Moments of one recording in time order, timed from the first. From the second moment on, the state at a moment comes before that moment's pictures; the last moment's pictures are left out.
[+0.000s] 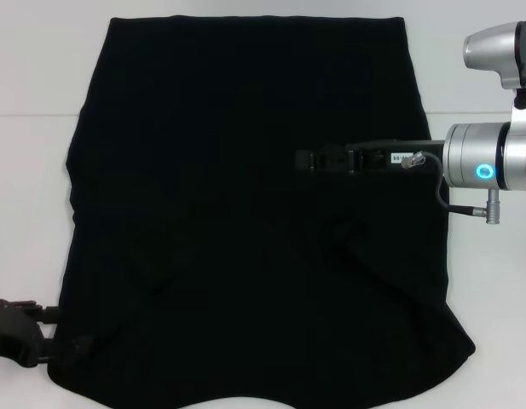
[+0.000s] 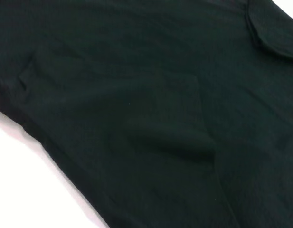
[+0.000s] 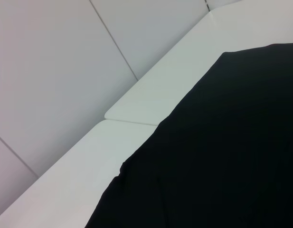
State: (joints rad) left arm -0.40 -2.14 0.43 1.01 2.54 1.55 -1.59; right arm 0.80 2.07 -0.92 -0.57 -1.94 -1.10 1.98
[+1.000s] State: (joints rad) left arm -0.40 -2.14 0.43 1.01 2.54 1.54 -1.59; right arm 0.80 2.06 -0.92 -0.57 -1.94 -1.10 1.99
